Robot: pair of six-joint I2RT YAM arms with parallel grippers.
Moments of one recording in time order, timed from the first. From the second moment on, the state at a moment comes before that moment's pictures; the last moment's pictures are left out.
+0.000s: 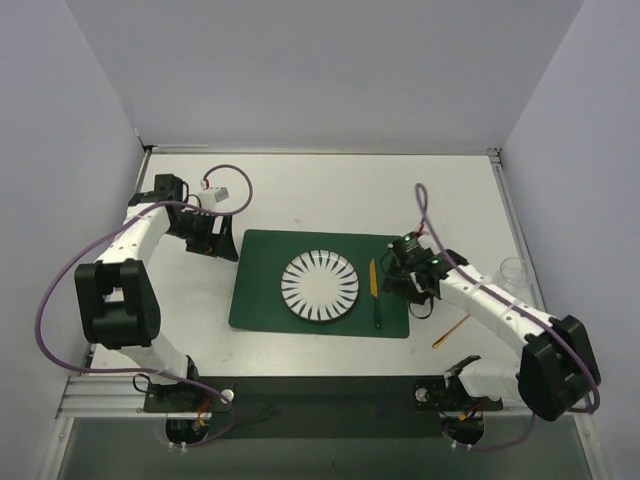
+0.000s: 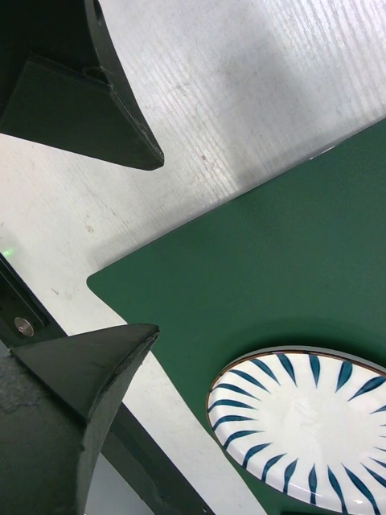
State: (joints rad) left arm 0.06 1.65 1.26 -0.93 0.59 0.30; right arm 0.58 1.30 0.77 -0.68 0.23 0.83
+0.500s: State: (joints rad) left arm 0.06 1.65 1.26 -0.94 0.60 0.30; right arm -0.21 0.94 0.50 -0.78 0.28 0.92
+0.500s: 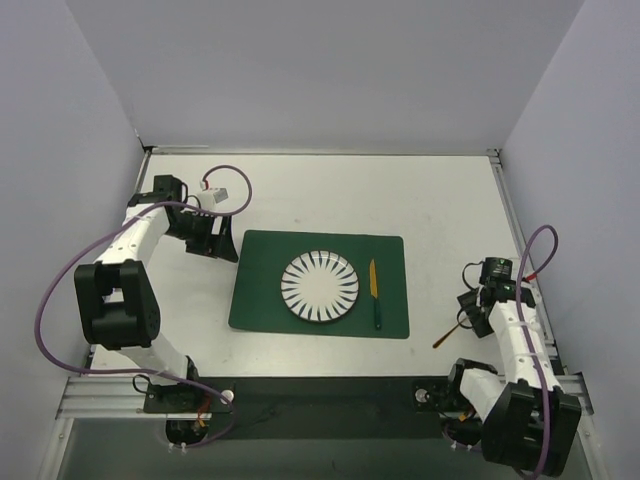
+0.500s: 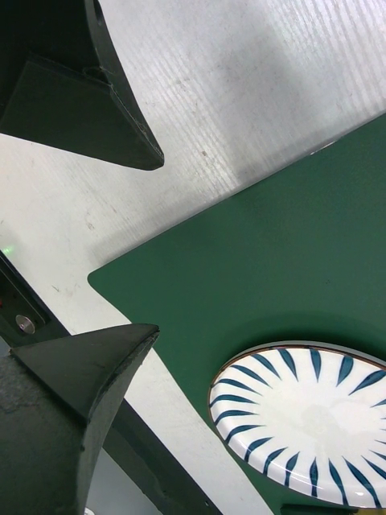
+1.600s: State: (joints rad) left arm 0.08 1.67 1.26 -0.94 0.63 0.33; right arm -0.25 1.22 0.54 -0.67 0.27 0.79
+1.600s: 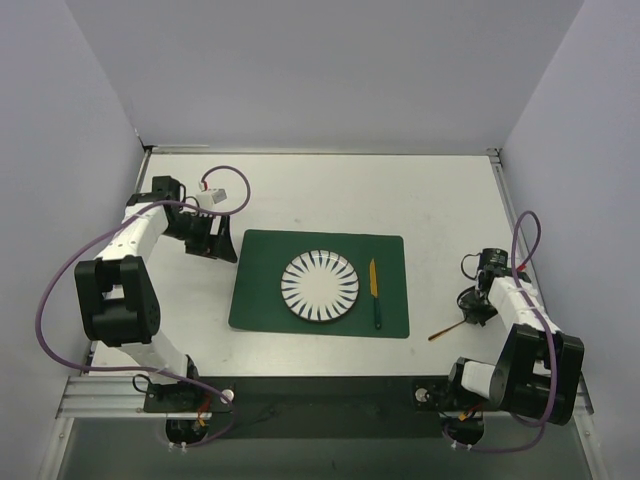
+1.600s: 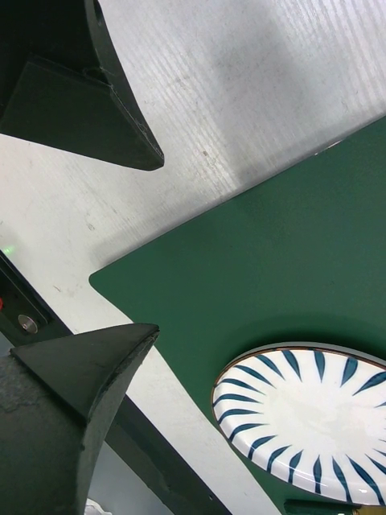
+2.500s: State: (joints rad) left arm 0.08 1.67 1.26 -0.97 0.65 0.33; right arm 0.23 1.19 0.88 -0.75 0.35 0.74
